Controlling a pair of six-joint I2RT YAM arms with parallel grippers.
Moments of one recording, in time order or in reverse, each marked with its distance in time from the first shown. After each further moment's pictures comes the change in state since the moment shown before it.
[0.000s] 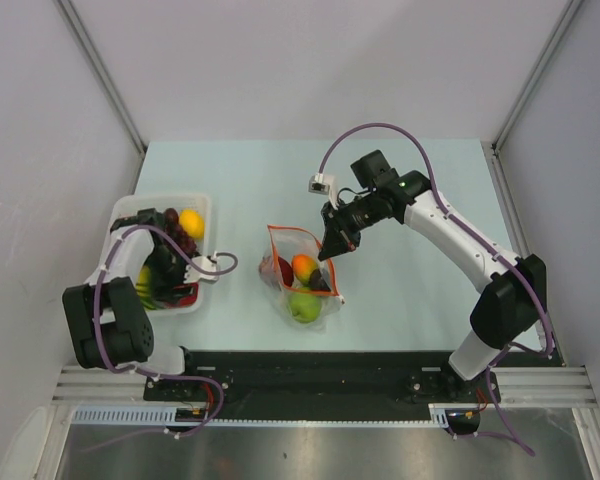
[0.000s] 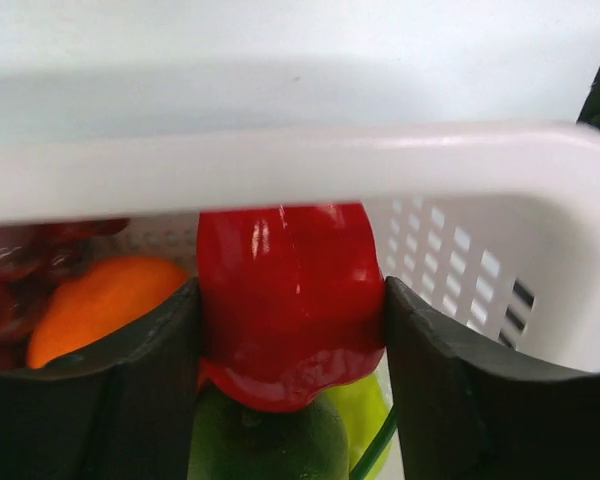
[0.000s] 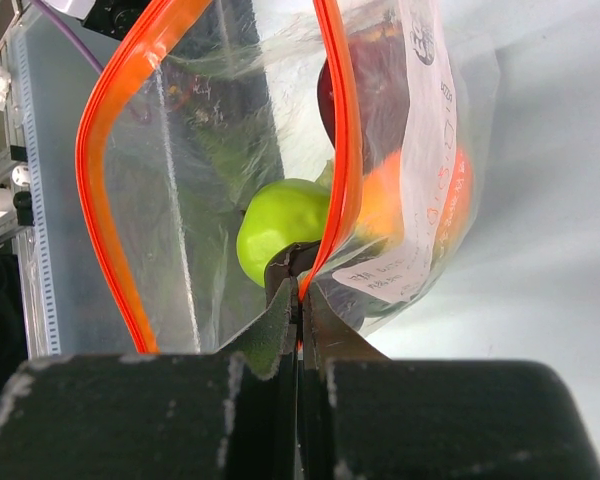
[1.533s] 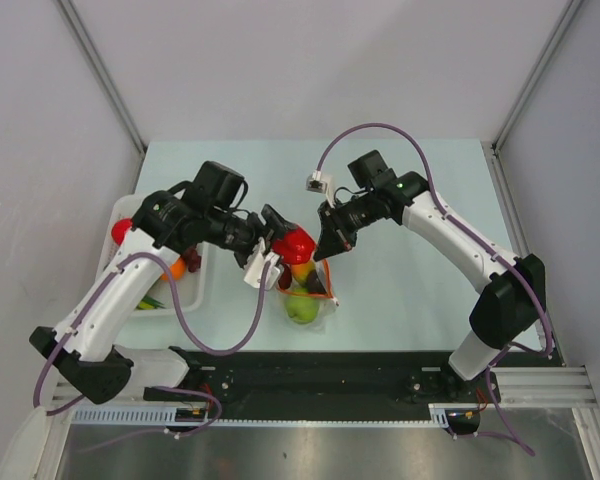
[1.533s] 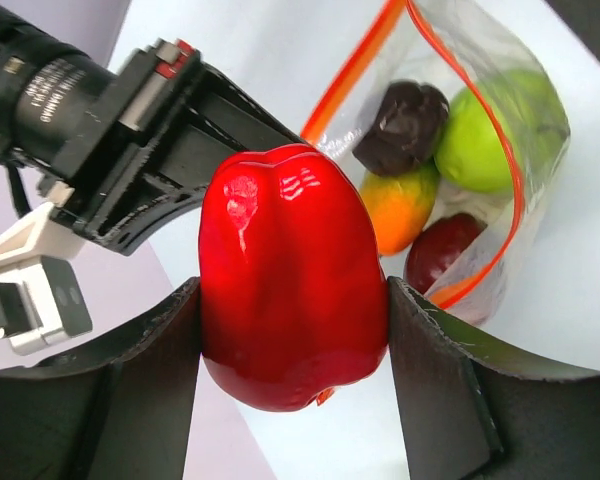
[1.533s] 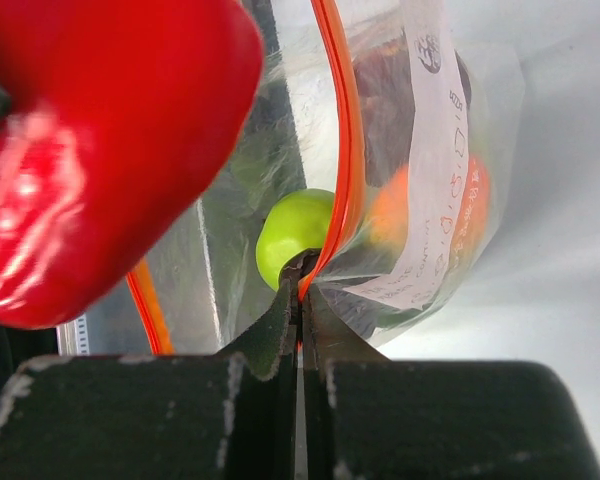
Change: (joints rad) left arm -0.820 -0.179 0.606 -0.061 0.454 -0.118; right arm 0.015 0.003 0.000 0.038 -0.029 0.083
